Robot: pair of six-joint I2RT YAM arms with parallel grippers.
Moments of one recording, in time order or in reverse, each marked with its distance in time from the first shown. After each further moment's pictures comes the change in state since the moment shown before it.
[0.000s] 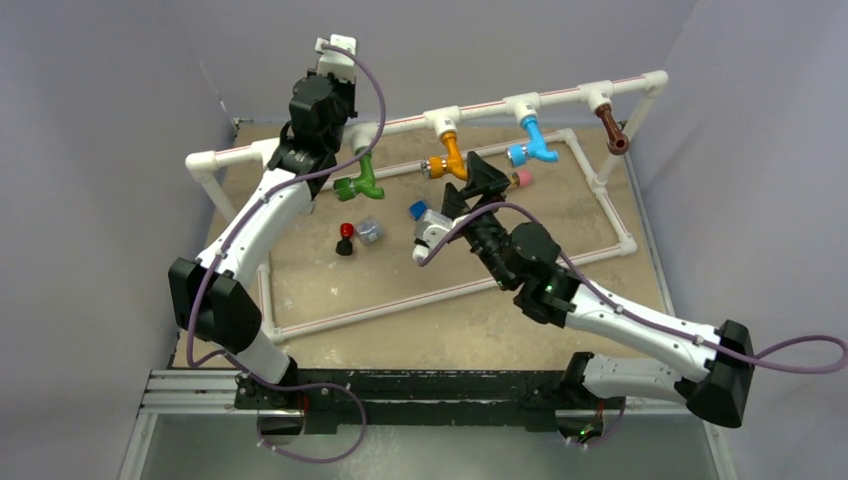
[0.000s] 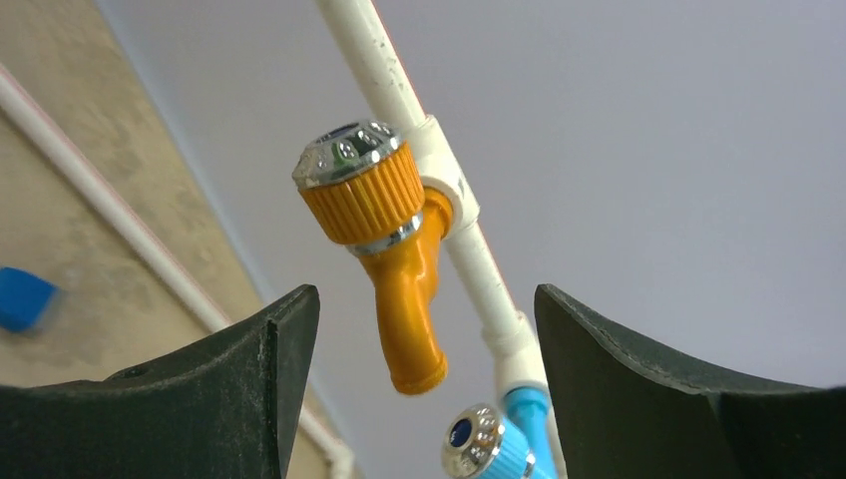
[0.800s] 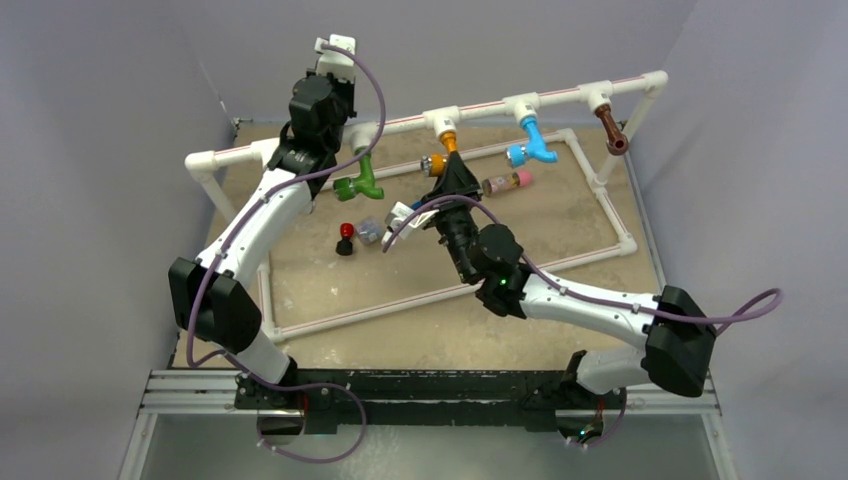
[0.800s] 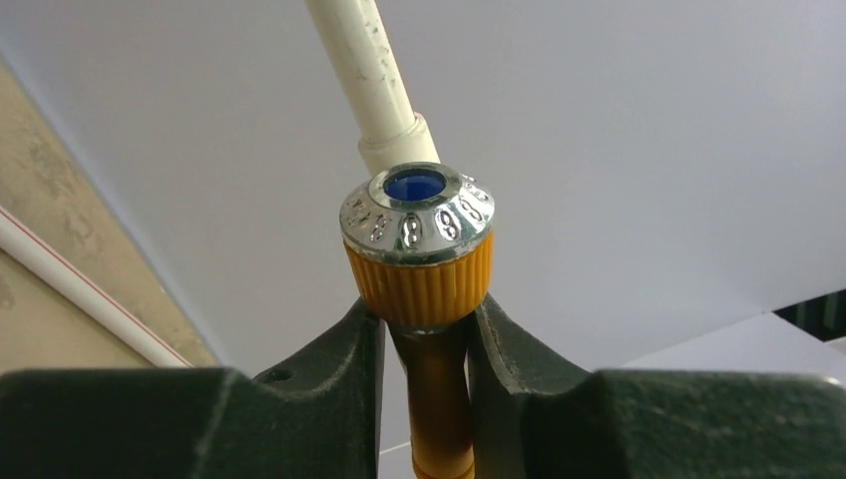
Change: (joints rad) left arm 0.000 0.000 -0.002 0.005 -0.012 0.007; right arm 0.027 0.274 -0.003 0.417 0.178 -0.322
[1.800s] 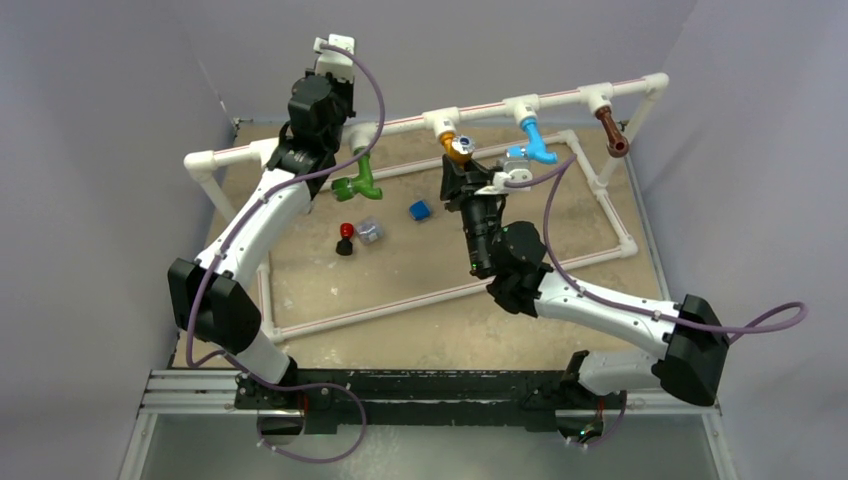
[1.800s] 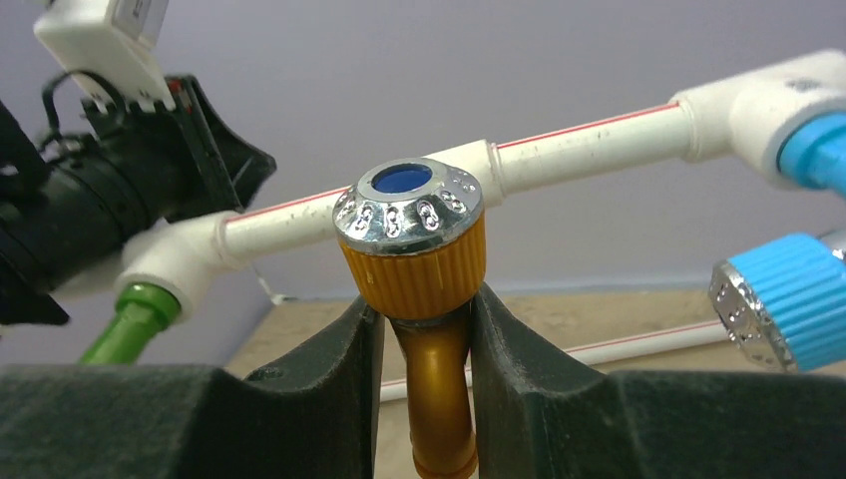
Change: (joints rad) left arm 0.000 -0.002 0.000 -0.001 -0.003 0.001; right arm -0.016 -0.061 0.021 0.079 0.157 1.403
